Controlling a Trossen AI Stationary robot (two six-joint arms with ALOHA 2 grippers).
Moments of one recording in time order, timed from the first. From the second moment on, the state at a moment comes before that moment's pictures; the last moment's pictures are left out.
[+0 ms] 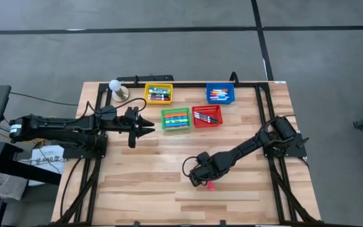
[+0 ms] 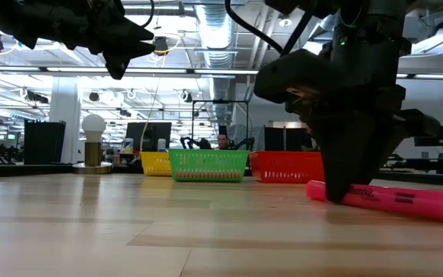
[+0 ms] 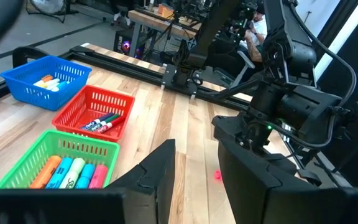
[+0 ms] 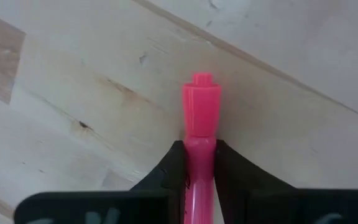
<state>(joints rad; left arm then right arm) 0.12 0.81 0.38 0.27 0.14 -0.24 0.41 1.98 1.27 -0.68 0.05 1.45</state>
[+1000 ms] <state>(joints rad) 0.11 0.81 0.38 0.44 0.10 -0.52 0.09 1.67 1.27 -0.04 0.25 0.87</state>
